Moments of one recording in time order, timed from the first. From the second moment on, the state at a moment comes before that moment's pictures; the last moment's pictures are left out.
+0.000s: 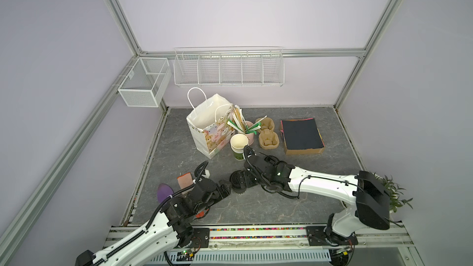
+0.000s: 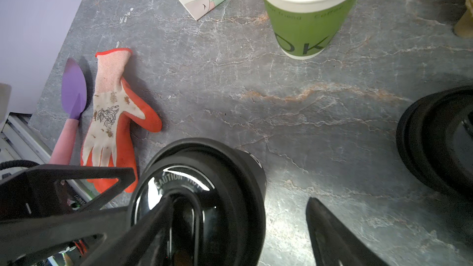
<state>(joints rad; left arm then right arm) -0.90 0.59 0.37 -0.53 -0.11 -1.22 1.11 1.58 1.08 -0.40 0.15 0.69</state>
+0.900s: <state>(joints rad) -0.96 0.58 0.25 -0.32 -0.18 -1.33 1.12 1.56 1.04 -0.36 0.21 0.75</state>
